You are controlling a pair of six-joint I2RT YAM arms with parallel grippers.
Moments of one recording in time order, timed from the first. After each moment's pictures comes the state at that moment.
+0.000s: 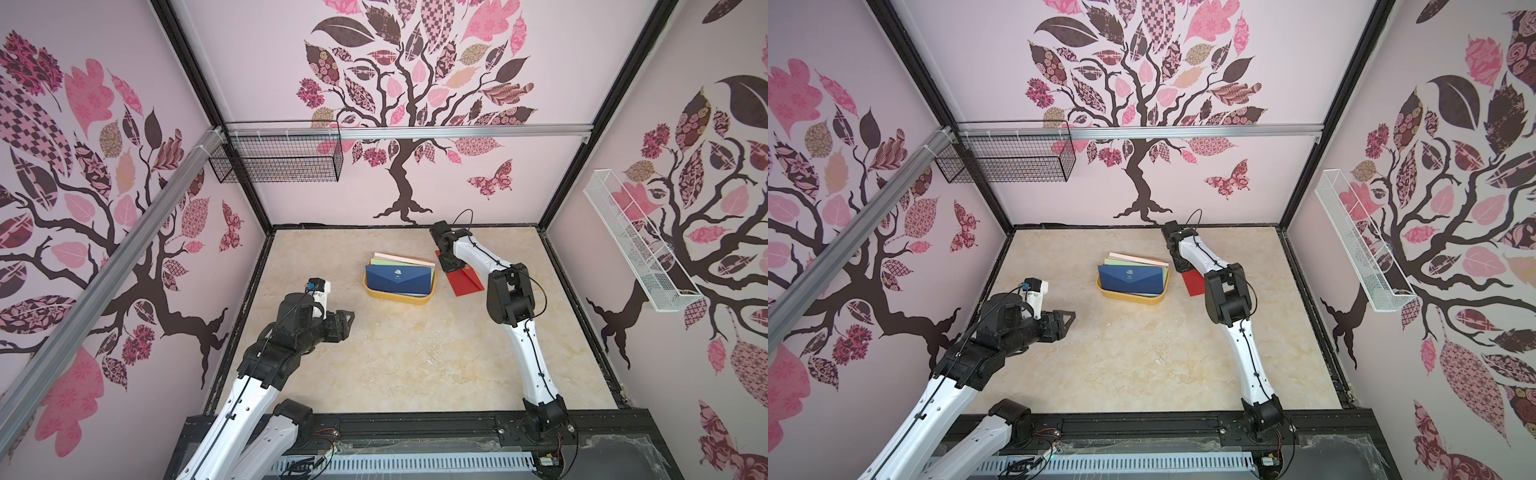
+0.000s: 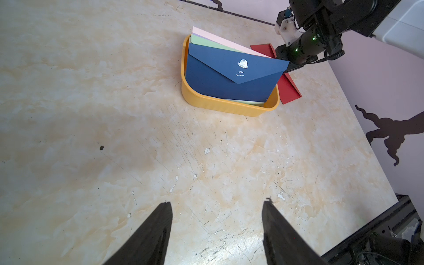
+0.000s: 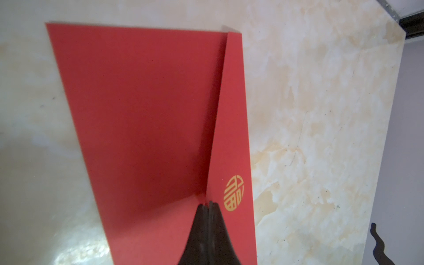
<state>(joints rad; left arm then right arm) -0.35 0.73 0.78 -0.71 0.15 -0.34 0.37 2.50 2.21 -1.02 0.50 0.12</state>
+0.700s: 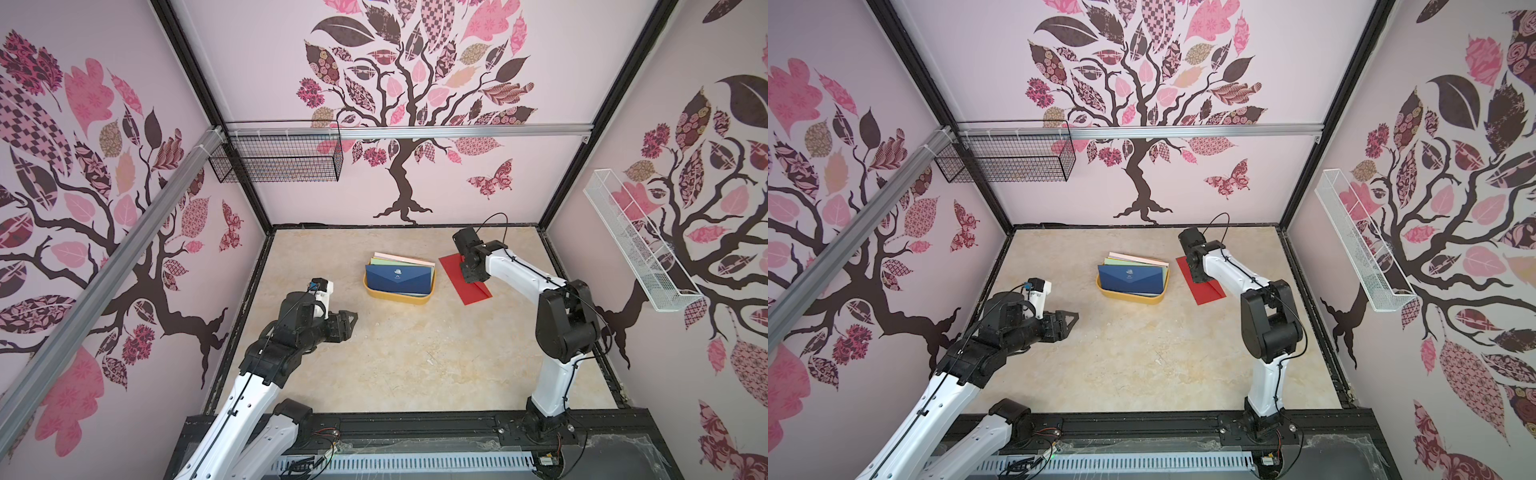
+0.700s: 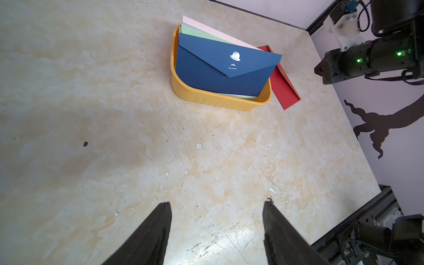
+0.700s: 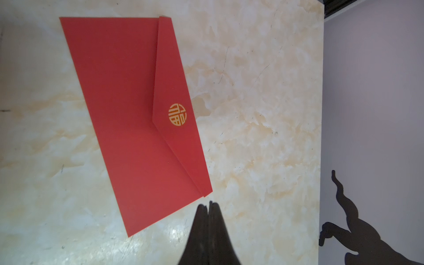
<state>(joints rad) -0.35 0.75 0.78 -0.71 0.21 -0.36 0.36 1.87 1.49 -0.80 0.50 0.12</state>
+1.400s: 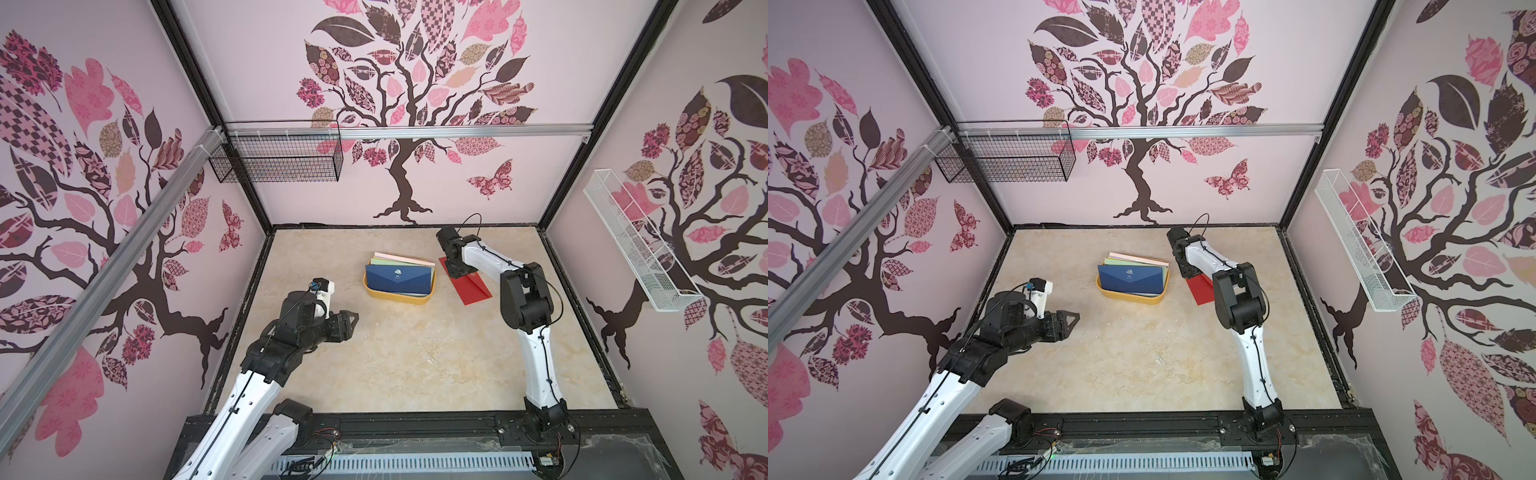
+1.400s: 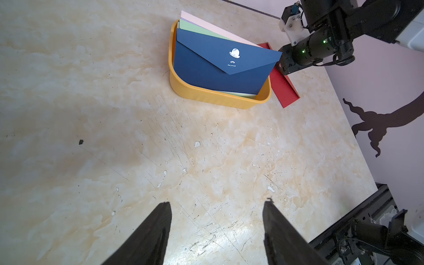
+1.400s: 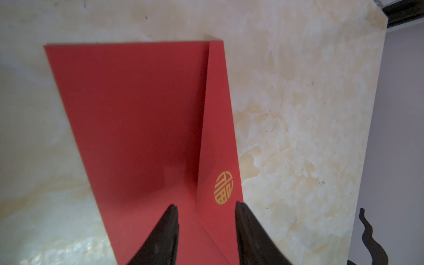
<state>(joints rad) -0.35 0.76 0.78 -0.71 0.21 -0.36 0.36 2.31 1.90 -0.88 0.52 0.10</state>
